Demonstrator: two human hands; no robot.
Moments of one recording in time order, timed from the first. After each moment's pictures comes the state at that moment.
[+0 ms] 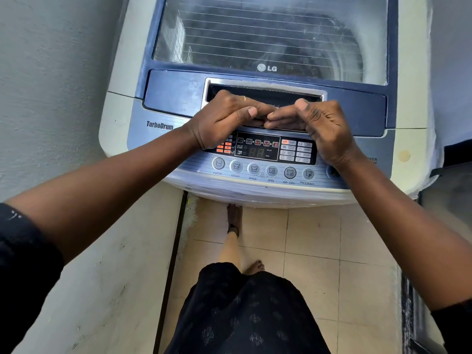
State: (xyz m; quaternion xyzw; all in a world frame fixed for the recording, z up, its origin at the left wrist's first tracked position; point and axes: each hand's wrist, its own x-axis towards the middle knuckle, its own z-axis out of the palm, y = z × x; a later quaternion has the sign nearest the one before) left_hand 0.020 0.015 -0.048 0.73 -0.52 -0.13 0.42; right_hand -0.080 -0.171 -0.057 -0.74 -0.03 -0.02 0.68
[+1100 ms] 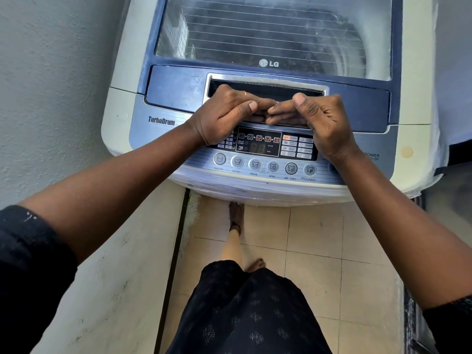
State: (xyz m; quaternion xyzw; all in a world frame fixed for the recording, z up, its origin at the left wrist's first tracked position) left_hand 0.019 0.013 -0.051 0.74 -0.52 -0.09 0.42; right_hand -0.080 -0.163 -0.052 -0.75 -0.01 -0.04 0.65
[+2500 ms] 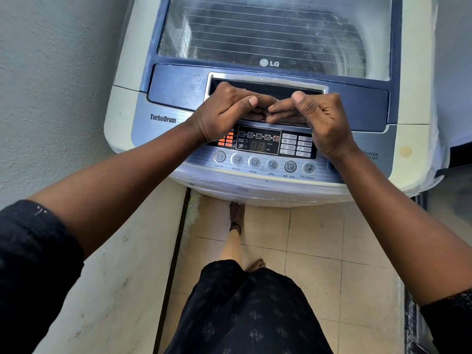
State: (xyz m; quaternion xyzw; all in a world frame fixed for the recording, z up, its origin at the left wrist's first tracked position) left_hand 0.017 0.011 -0.048 0.75 -0.49 -0.12 0.44; right_hand -0.079 -0.163 -0.052 -0.76 -0.02 -0.05 0.65
